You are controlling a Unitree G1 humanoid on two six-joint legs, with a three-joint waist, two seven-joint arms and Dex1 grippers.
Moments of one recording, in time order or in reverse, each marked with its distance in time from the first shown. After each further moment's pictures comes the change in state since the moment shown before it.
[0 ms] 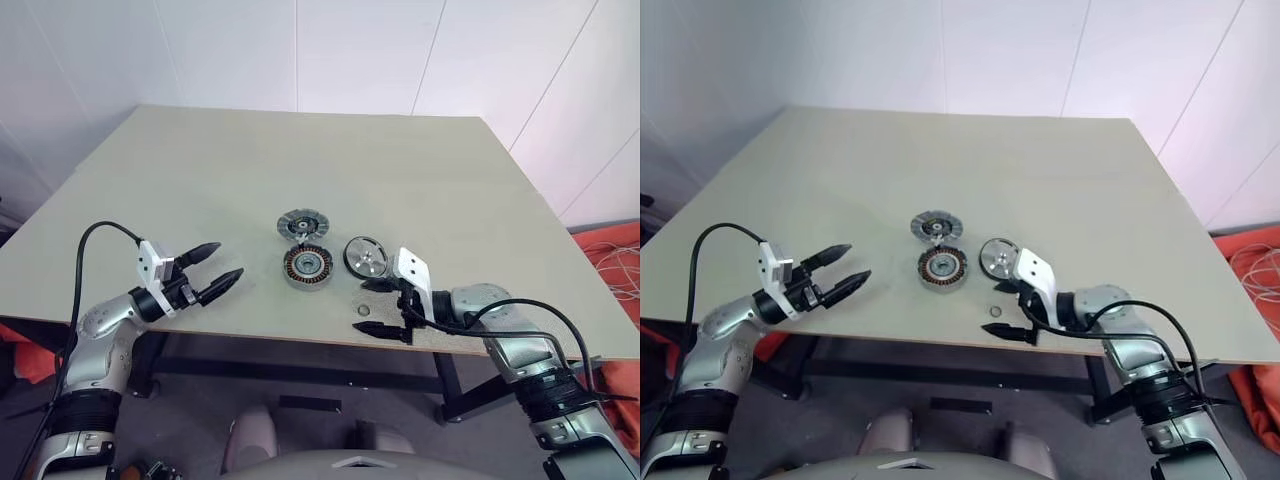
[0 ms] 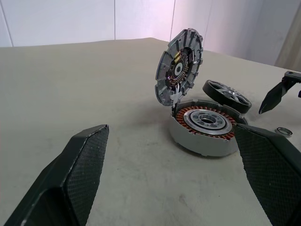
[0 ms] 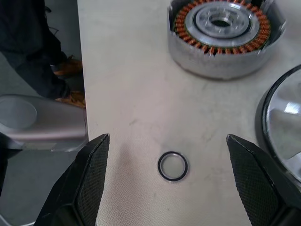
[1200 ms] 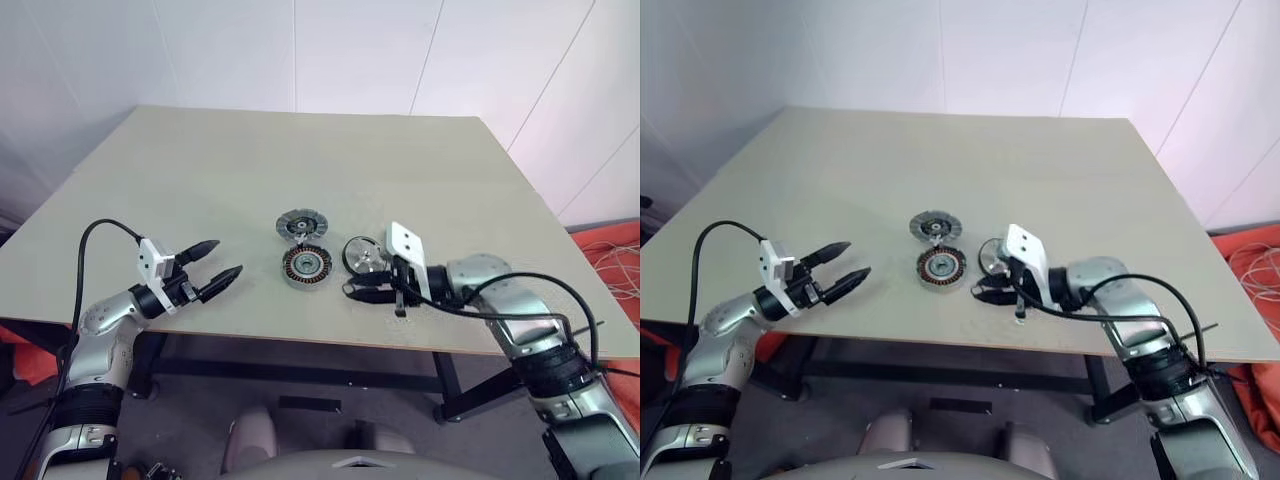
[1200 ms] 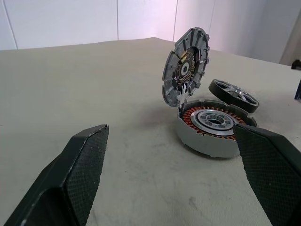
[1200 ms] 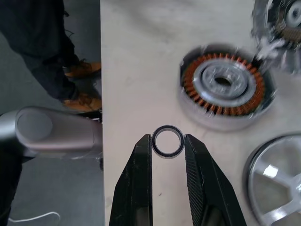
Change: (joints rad) left arm -0.027 -0.001 -0.002 0.045 0.017 -0.032 0.004; right arm -0.173 -0.035 0.019 -0.153 0.067 0.220 0.029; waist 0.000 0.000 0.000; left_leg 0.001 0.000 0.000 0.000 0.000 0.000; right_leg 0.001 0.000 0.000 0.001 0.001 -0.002
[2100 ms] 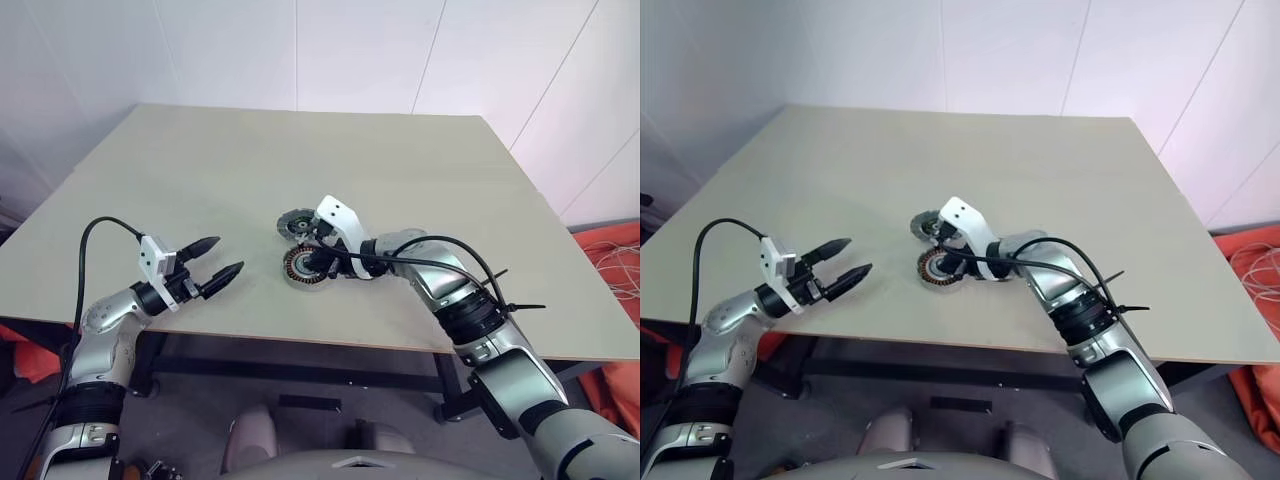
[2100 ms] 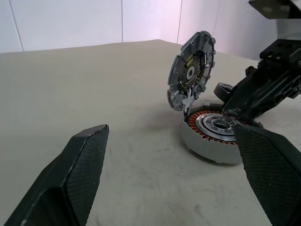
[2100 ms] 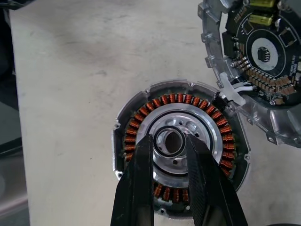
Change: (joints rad) left arm -0.006 -0.007 -0.003 -0.015 0.002 0.002 0.028; right arm -0.291 0.282 0.171 0.259 -0.099 0.257 -0.318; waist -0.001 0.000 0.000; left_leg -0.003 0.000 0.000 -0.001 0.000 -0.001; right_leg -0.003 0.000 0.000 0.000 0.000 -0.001
